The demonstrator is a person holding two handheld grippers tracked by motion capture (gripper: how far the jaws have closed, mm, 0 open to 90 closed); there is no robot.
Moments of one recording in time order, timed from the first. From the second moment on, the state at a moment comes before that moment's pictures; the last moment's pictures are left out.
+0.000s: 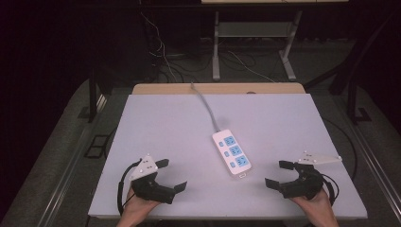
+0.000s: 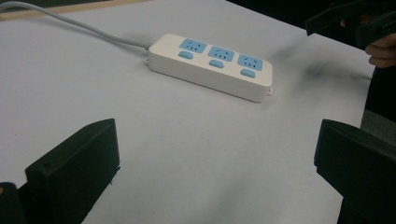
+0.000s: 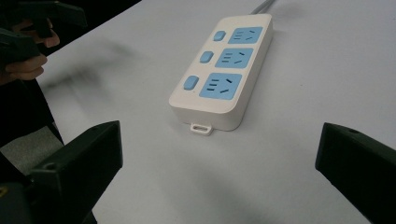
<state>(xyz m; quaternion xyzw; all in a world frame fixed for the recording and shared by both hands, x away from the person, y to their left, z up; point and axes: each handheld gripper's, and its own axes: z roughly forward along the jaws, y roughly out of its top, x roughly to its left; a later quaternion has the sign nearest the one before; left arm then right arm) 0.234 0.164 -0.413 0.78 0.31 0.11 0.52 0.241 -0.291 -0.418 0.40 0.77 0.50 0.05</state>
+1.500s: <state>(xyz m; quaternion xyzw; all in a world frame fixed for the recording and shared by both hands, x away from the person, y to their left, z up) 0.248 0.165 -0.396 0.80 0.32 0.07 0.51 0.241 -0.296 -0.420 0.41 0.77 0.49 0.05</state>
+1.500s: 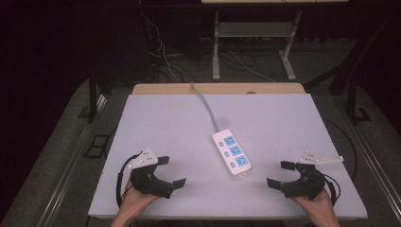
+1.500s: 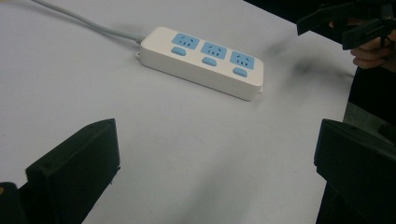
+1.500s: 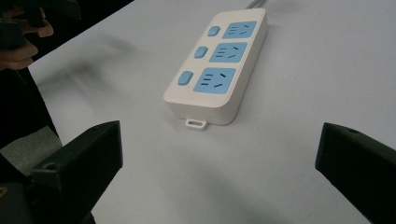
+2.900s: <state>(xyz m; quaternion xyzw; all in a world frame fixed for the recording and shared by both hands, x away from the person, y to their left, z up) 0.304 0.136 -0.365 0.83 0.30 0.03 0.47 0.240 -0.295 -0.421 0.40 0.77 0.49 0.05</state>
